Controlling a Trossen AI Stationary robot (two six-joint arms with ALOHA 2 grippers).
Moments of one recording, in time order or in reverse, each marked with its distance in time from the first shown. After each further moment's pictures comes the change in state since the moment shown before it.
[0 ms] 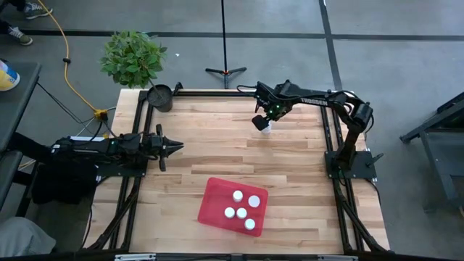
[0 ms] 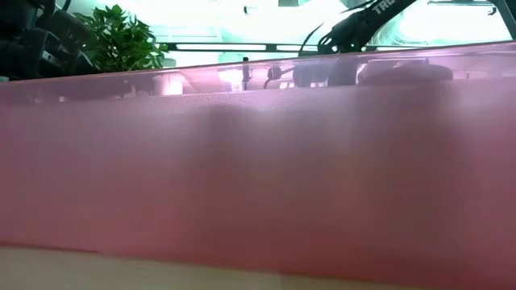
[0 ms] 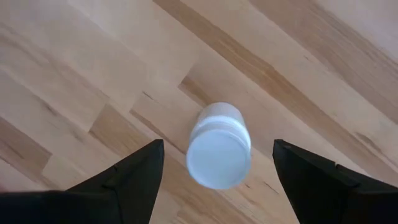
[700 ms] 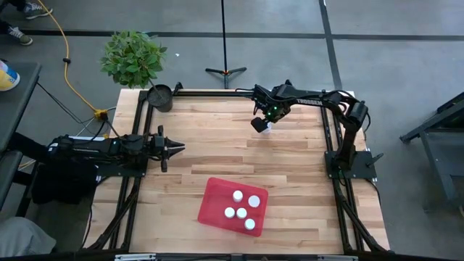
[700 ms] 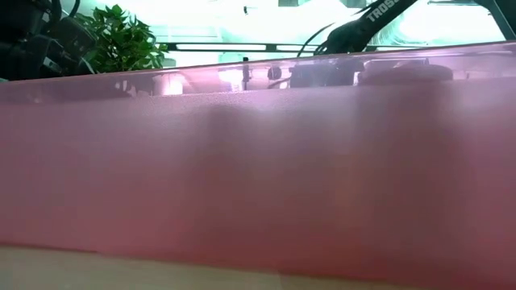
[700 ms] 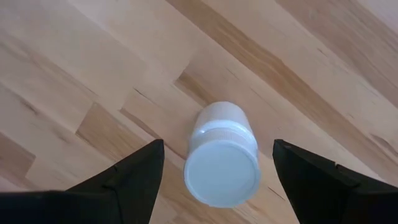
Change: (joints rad) left arm 0.000 0.073 0.000 0.001 0.005 -0.045; right arm 0.000 0.052 0.000 0.009 -0.005 -0.004
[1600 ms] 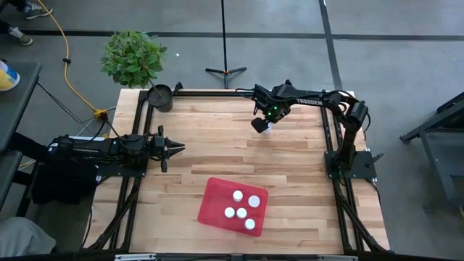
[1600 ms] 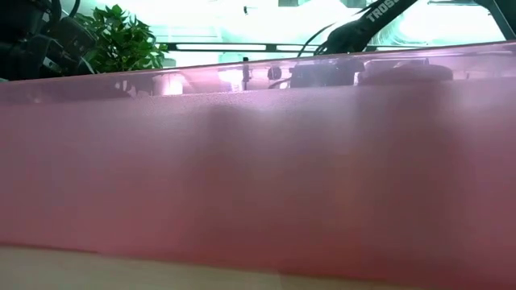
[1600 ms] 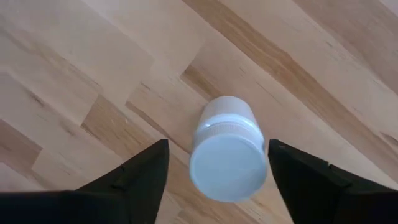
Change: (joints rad) left arm 0.000 0.000 0.000 0.000 0.004 0.000; right arm 0.000 0.000 0.000 -0.008 -0.027 -0.012
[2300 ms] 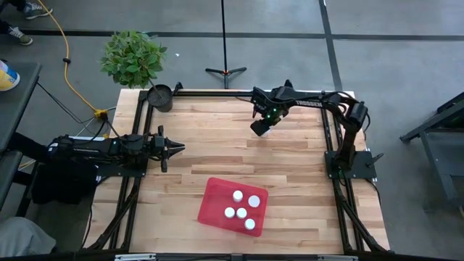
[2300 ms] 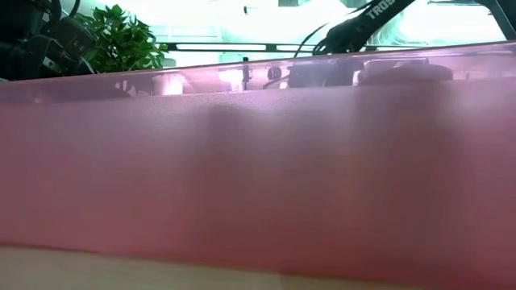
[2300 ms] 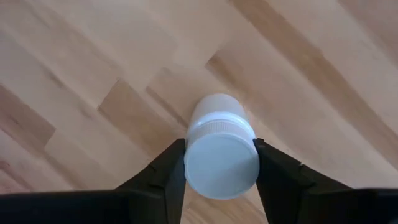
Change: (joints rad) left arm 0.000 0.000 0.000 0.000 0.001 0.000; right arm 0.030 -0.001 0.000 -0.001 -0.030 -0.034
